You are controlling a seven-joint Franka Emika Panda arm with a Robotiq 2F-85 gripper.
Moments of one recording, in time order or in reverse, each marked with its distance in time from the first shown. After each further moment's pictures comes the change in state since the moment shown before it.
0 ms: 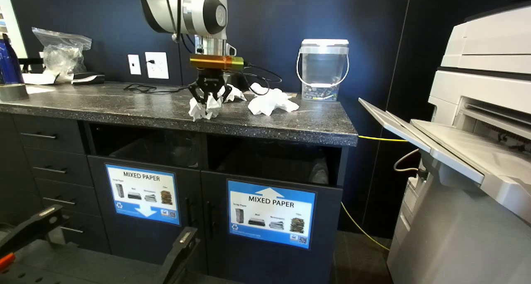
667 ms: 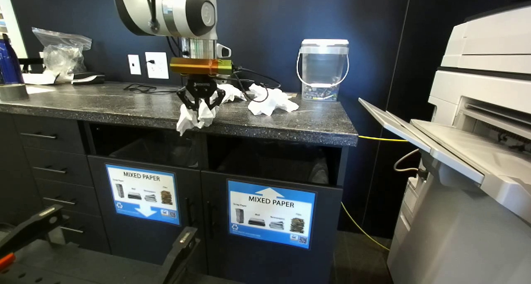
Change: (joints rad) arm 0.000 -0.150 -0.003 -0.295 0.006 0.204 0.113
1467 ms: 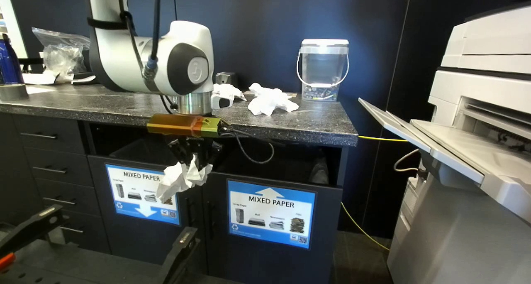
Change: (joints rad) arm -0.004 0.099 -0.057 -0.302 0.017 0.358 0.151
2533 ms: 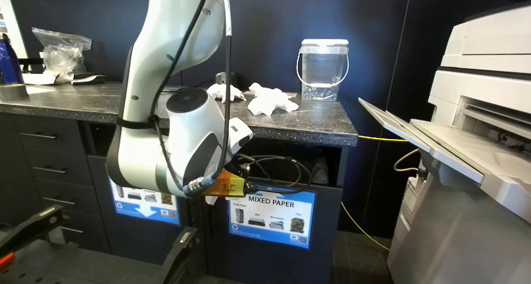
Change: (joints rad) arm -0.050 0.482 -0.087 0.130 -0.071 0.957 0.014
